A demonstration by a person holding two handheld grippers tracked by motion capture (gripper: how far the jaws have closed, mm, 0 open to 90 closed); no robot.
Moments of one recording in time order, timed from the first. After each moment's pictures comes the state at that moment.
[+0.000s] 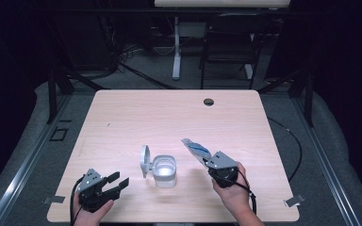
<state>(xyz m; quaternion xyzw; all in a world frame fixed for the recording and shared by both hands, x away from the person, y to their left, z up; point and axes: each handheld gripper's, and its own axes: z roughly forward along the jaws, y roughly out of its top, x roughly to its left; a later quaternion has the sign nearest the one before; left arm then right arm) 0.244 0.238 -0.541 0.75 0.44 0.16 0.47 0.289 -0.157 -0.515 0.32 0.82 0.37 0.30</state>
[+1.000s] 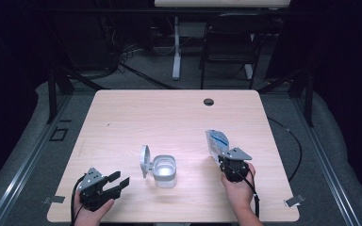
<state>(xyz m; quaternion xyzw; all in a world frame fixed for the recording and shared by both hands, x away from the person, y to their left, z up) 0.247 0.238 -0.542 0.75 0.44 0.16 0.46 0.313 -0.192 -0.548 0.49 0.75 0.35 0.28</state>
